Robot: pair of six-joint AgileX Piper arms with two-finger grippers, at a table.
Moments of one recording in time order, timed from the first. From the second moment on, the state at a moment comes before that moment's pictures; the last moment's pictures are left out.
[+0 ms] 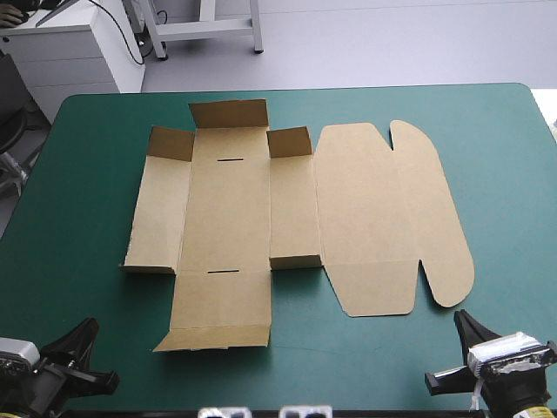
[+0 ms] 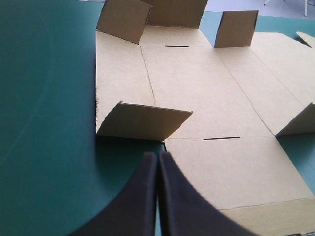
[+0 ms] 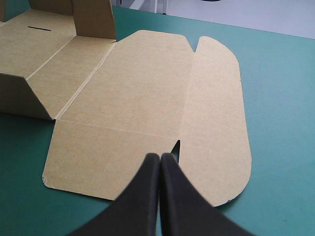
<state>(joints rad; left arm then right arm) -0.33 -0.02 -0.44 0.08 0.85 -0.23 -0.26 -0.02 -0.42 0.53 0.89 -0.56</state>
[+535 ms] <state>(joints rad) -0.33 -0.02 -0.44 0.08 0.85 -0.22 -0.26 -0.02 -0.42 0.53 0.89 -0.56</state>
